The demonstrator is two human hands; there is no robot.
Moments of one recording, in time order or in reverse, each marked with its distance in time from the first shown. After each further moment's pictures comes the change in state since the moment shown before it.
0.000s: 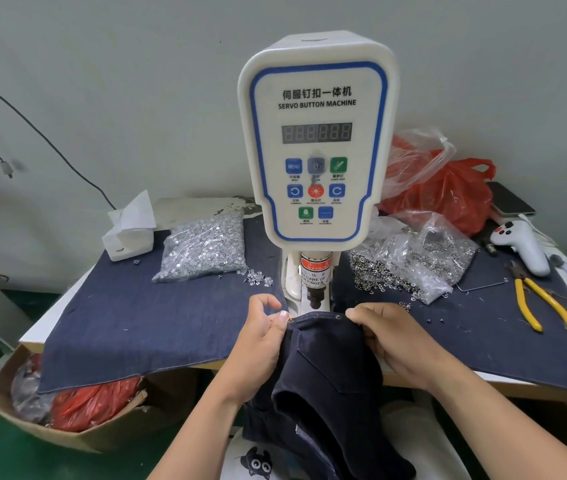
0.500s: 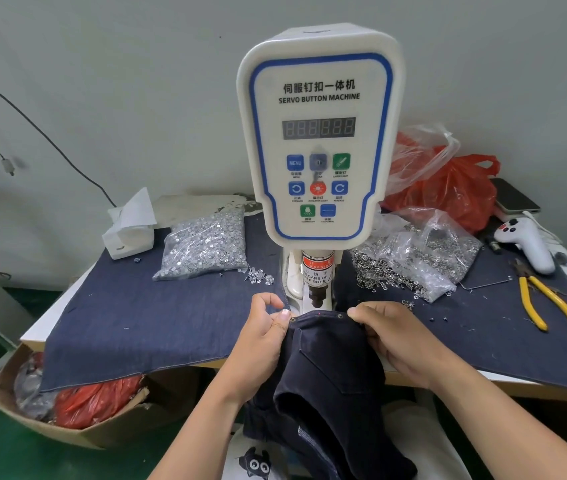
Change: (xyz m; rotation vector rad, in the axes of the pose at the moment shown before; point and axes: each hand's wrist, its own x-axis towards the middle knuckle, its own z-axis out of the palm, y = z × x) left_hand 0.001 0.000 0.000 -0.063 -0.002 -0.031; right_hand 0.002 0.002 -0.002 -0.017 -0.015 -0.002
